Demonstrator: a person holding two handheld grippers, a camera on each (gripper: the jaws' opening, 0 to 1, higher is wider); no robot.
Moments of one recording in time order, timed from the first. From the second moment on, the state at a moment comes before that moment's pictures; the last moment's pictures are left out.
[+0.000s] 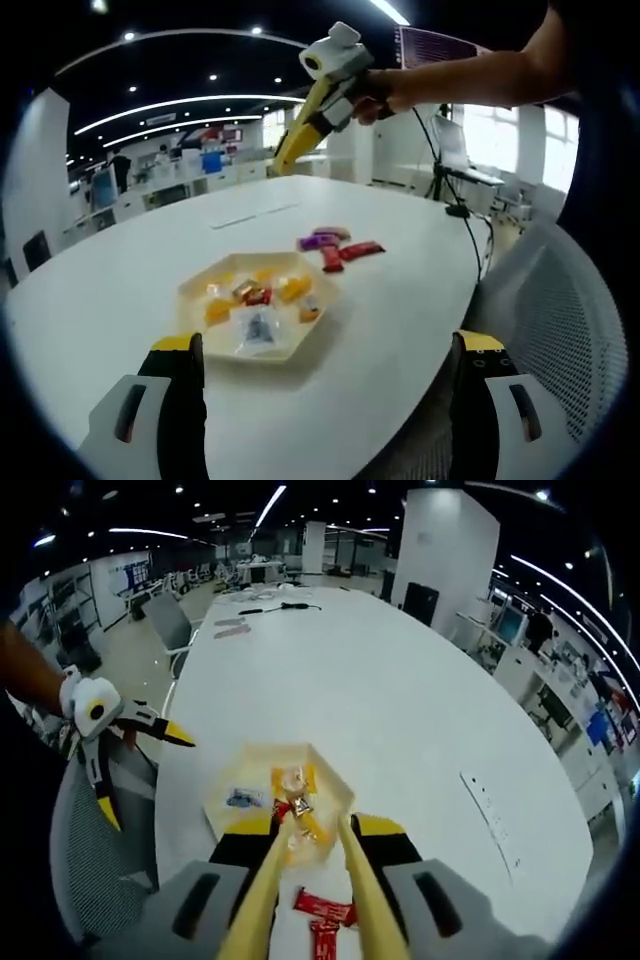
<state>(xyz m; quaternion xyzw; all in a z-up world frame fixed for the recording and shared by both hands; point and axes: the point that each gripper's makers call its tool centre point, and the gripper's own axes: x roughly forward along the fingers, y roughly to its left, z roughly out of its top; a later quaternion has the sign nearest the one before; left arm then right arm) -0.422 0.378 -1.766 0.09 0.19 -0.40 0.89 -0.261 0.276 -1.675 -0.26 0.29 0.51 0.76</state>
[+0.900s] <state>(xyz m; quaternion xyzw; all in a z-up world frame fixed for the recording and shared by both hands) -0.422 0.378 -1.768 0.09 0.19 -0.40 0.89 -0.265 0.175 -1.691 -0.24 0.30 0.46 0.80</state>
